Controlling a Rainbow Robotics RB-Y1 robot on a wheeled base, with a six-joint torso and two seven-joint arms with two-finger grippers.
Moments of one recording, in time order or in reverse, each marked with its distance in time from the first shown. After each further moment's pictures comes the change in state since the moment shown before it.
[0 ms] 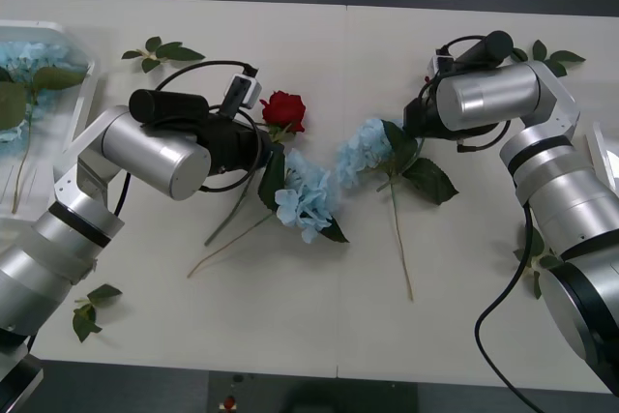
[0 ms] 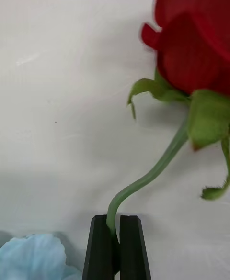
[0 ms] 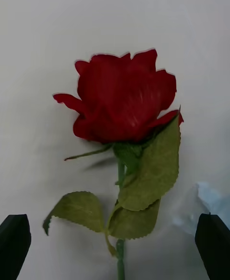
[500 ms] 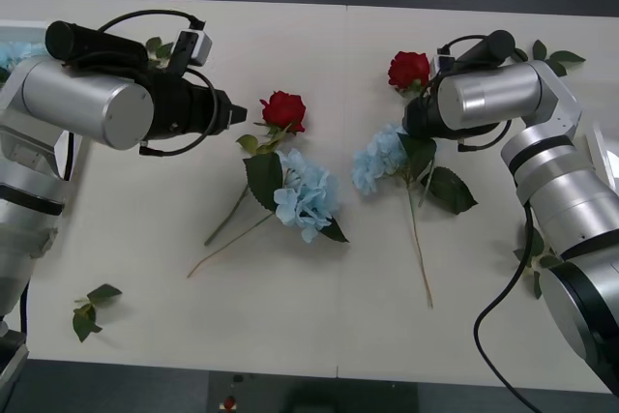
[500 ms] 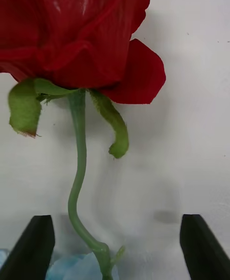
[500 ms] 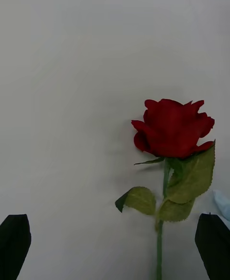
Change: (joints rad) right arm 0.000 0.000 -0.007 0.001 0.001 -0.003 0.000; left arm 0.000 0.031 0.238 -0.151 0.062 0.255 -0.011
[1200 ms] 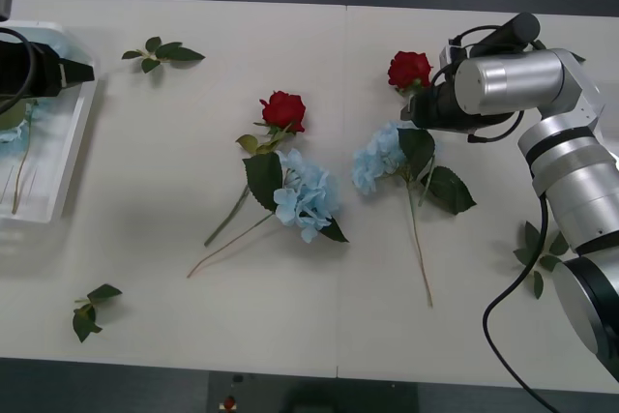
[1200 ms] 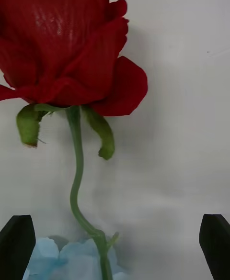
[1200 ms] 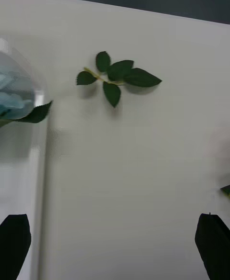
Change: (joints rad) right arm 0.001 -0.037 -0.029 -0.054 -0.091 0.065 0.000; left arm 0.103 0.297 0.390 -0.001 0.320 0.124 -0.029
